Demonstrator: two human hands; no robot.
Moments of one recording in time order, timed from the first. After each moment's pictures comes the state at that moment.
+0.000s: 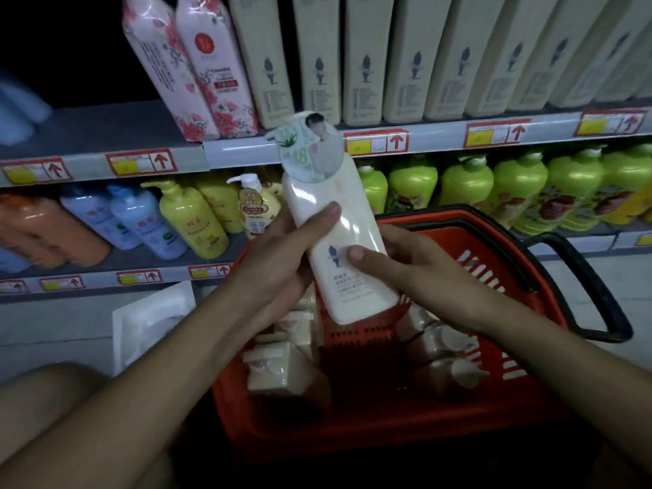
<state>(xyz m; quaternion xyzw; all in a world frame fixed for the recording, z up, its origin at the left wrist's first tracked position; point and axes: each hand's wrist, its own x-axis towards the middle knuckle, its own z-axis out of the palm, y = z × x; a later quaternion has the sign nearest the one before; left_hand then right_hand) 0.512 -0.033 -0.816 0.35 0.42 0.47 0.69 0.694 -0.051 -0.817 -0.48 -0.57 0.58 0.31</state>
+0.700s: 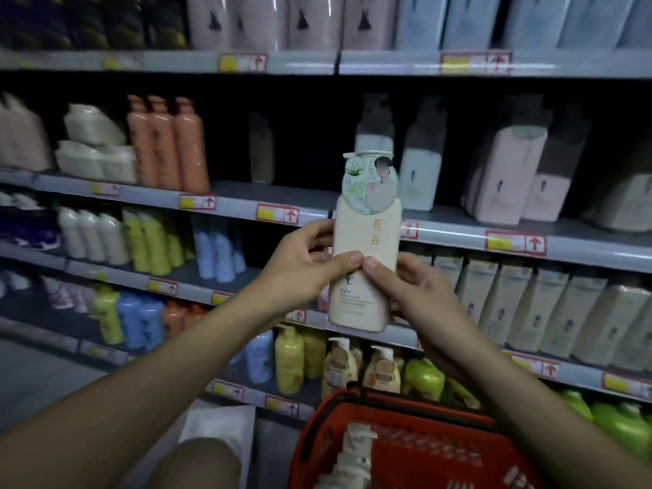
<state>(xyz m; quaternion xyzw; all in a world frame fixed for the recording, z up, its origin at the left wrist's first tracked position) 0.405 -0.097 -0.580 0.60 0.47 0.57 0.31 0.587 -0.074 -0.603 -0.33 -0.64 0.50 0.48</state>
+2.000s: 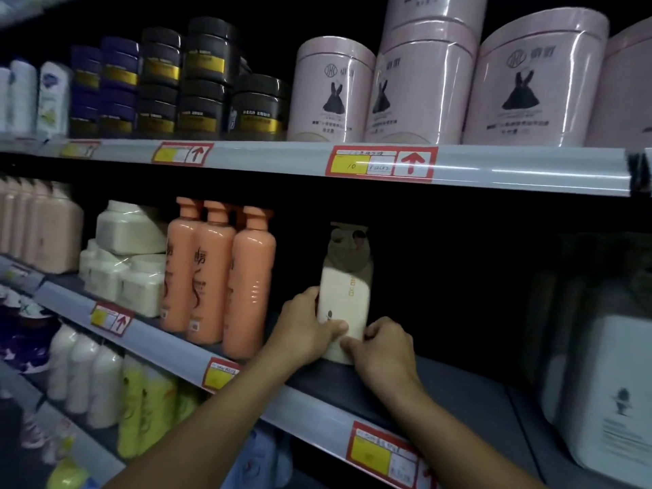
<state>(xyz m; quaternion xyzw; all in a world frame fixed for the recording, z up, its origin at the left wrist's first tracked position) 0.097 0.233 -0.528 0.53 0.65 0.54 0.07 0.231 0.277 -0.542 -0.49 -0.73 0.26 0.41</state>
